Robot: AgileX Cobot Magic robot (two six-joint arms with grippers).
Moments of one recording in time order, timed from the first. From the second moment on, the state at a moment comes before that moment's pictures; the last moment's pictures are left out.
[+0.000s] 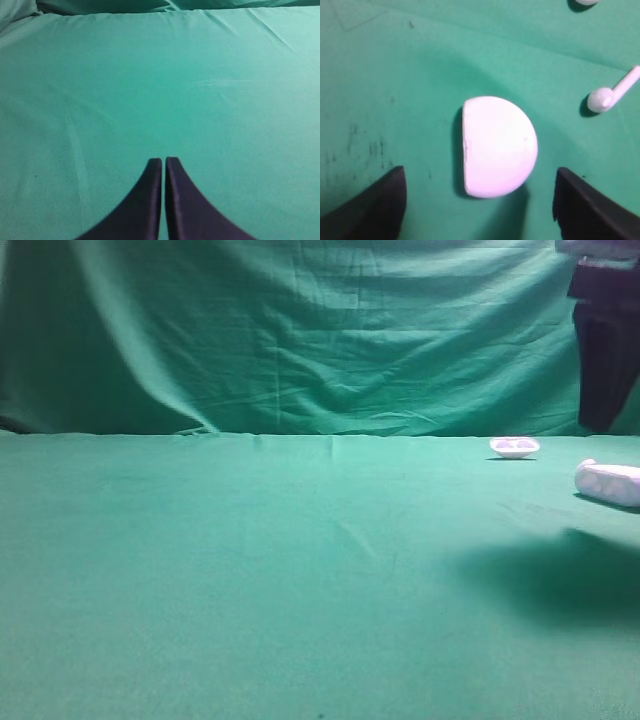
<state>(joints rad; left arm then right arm) -0.13 -0.01 0.02 0.07 0.35 -0.06 0.20 1.72 -1.01 0.03 0.66 -0.19</state>
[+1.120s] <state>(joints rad) -0.13 -0.01 0.02 0.07 0.35 -0.06 0.25 1.82 -1.28 0.05 0.81 -0.16</state>
